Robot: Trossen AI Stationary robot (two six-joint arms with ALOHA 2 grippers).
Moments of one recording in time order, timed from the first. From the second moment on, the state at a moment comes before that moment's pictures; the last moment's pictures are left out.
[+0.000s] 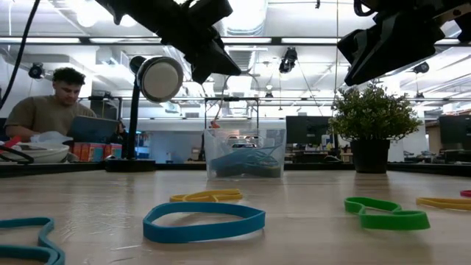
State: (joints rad) left arm -0.11 1.54 0.96 0.20 -0.73 0.52; right arm 0.41 1.23 0.71 -0.27 0.26 0.10
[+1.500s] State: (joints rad) left arm -0.29 1.49 0.94 -0.12 -0.70 0.22; right arm 0.41 1.23 0.69 -0.90 -0.08 0.84
